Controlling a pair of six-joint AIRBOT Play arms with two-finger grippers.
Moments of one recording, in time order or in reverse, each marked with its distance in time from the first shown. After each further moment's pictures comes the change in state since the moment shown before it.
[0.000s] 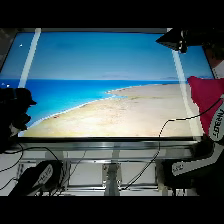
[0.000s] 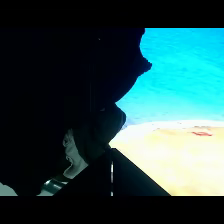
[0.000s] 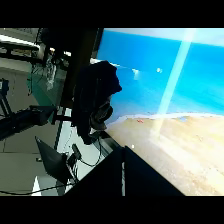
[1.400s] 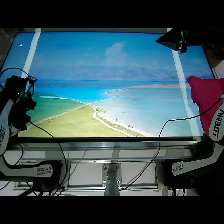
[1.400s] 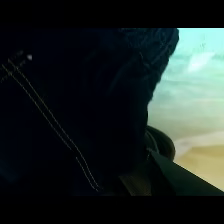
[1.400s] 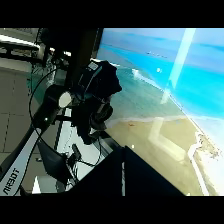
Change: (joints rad) left arm -0.010 -0.600 -0.053 0.318 0.172 0.230; right arm 0.000 0.000 0.000 0.000 0.000 0.000
